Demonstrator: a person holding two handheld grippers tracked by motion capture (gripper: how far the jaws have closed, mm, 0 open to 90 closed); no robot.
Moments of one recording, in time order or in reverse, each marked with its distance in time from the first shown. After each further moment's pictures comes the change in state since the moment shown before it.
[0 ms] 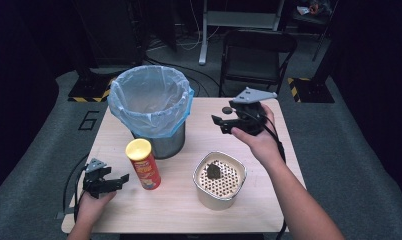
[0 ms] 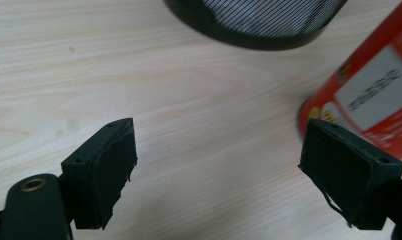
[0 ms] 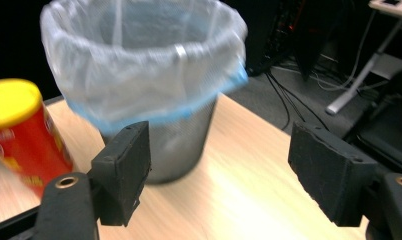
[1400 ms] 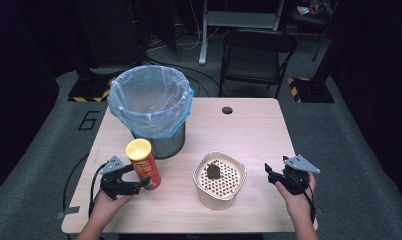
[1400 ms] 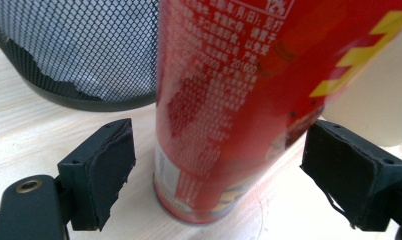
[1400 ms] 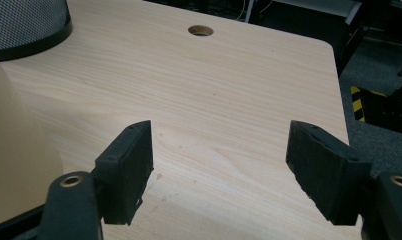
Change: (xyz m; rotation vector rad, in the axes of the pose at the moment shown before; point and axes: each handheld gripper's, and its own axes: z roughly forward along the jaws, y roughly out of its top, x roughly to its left) left arm -0.062 0.026 0.001 -0.055 -0.241 0.145; right arm -0.035 -0.224 -0.049 0.079 -0.369 0.212
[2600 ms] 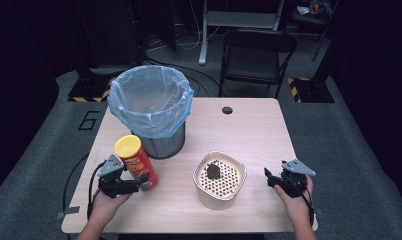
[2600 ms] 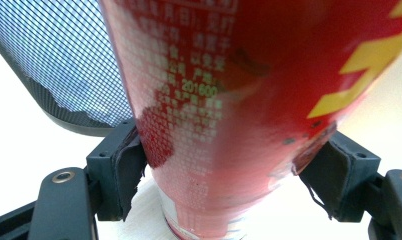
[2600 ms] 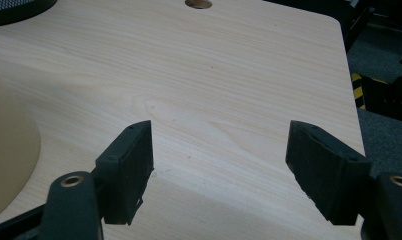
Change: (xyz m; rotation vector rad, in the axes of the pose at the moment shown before) left arm -0.010 0.015 -0.020 -0.077 0.039 0.042; right arm -0.002 -0.020 0.014 0.051 -0.005 -0.016
